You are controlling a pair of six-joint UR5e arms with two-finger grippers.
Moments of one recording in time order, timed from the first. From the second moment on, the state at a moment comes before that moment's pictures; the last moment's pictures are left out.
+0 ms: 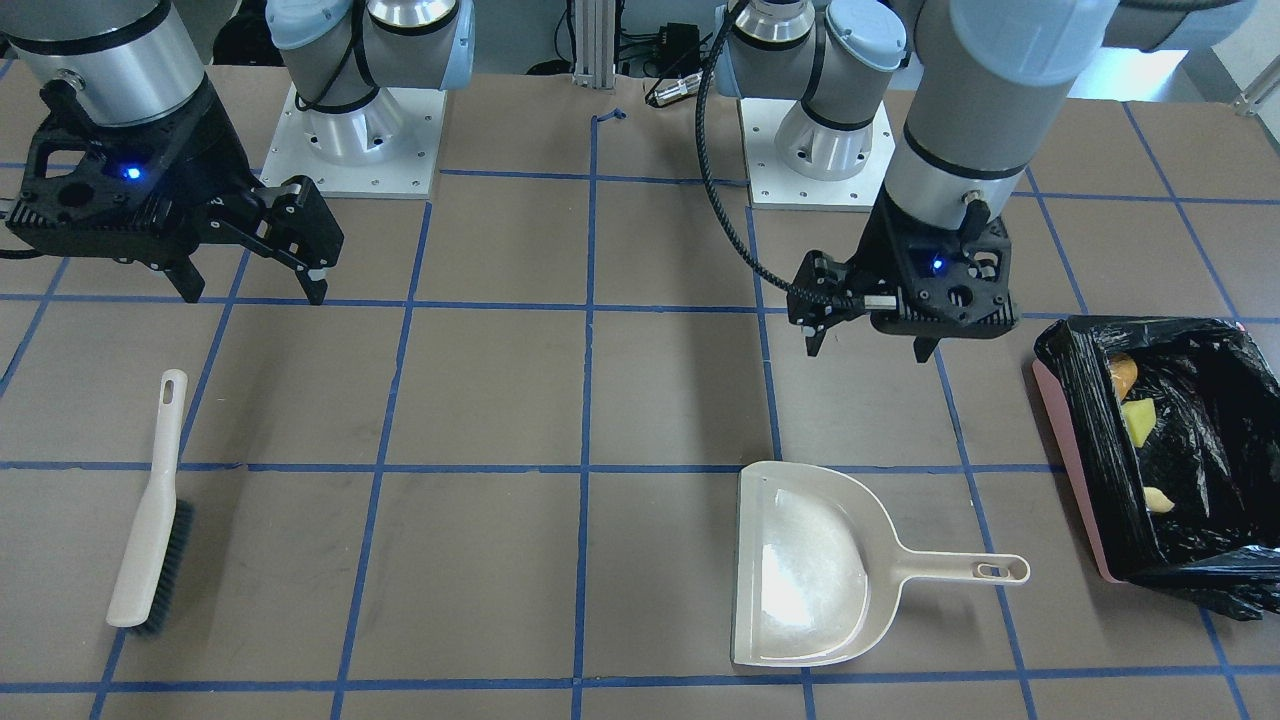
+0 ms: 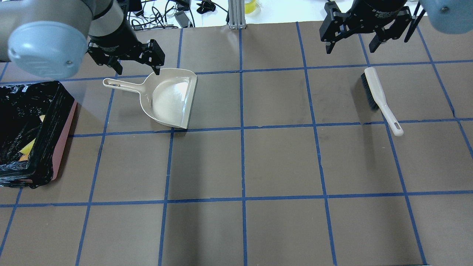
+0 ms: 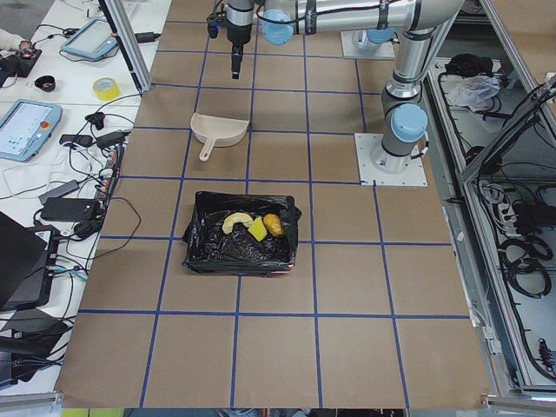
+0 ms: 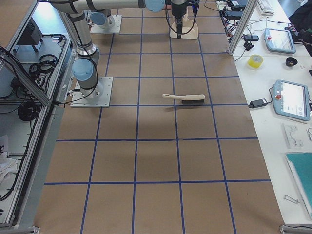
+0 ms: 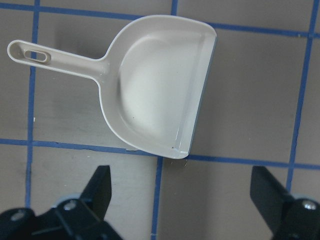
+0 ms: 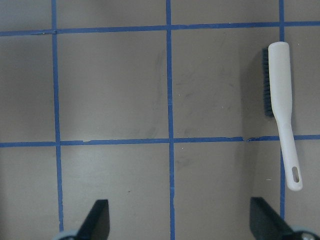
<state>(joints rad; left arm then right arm) -1.58 -1.67 -1.52 -1.44 1.60 0.09 1.56 -1.50 1.44 -1.63 -1.56 0.01</state>
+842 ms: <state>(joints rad) -1.53 -1.59 -1.53 -1.59 1.60 0.16 1.56 -1.50 1.44 -1.63 -1.56 0.01</state>
